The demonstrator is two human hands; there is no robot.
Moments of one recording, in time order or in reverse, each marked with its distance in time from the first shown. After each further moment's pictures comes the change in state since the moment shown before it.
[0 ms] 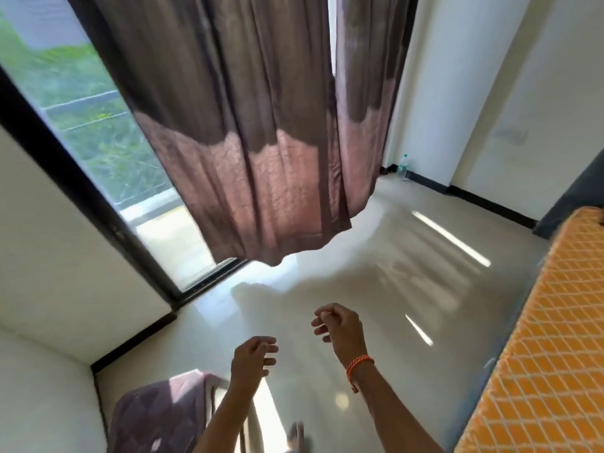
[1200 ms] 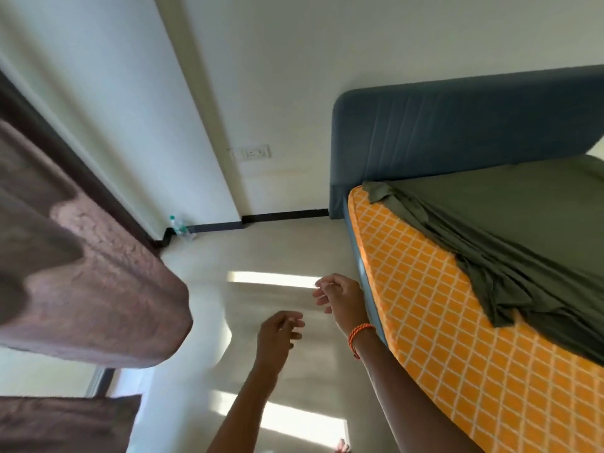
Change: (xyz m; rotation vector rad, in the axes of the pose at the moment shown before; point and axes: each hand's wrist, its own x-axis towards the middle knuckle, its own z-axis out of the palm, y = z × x) left_hand 0.371 0.427 0.834 0.440 -0.873 0.304; right_hand 0.589 -0.058 -0.643 0.179 0.855 0.142
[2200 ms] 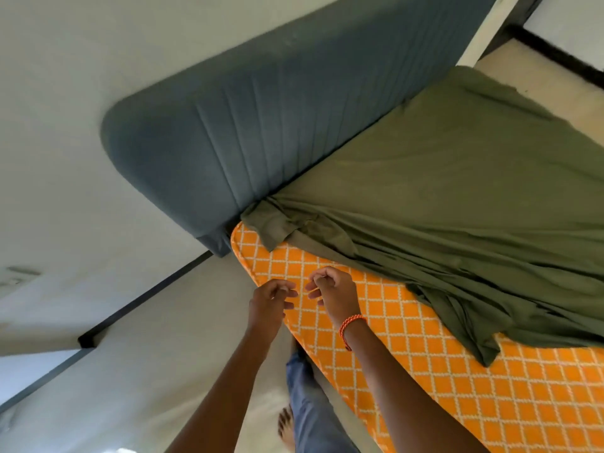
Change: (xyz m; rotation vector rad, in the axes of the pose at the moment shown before) left_hand 0.643 0.223 0.365 0.311 -0.545 -0.101; right_hand 0.625 0.063 -0.208 0.165 0.528 0.398
